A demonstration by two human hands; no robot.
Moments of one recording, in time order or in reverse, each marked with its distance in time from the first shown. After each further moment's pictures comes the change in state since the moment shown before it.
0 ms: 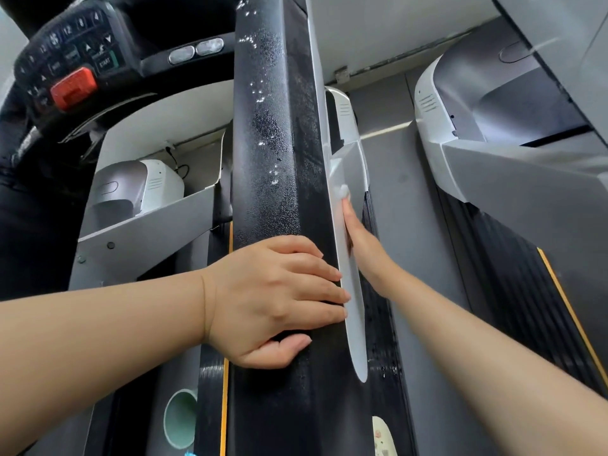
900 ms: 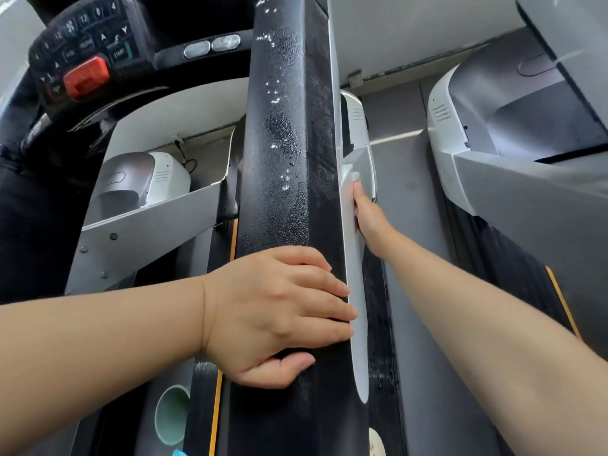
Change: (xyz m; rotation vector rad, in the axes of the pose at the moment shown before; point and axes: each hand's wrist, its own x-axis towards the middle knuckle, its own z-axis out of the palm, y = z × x) left_hand -0.001 -0.002 0.003 -0.006 0.035 0.007; right_hand 0.092 0.006 -0.015 0.026 0.095 0.125
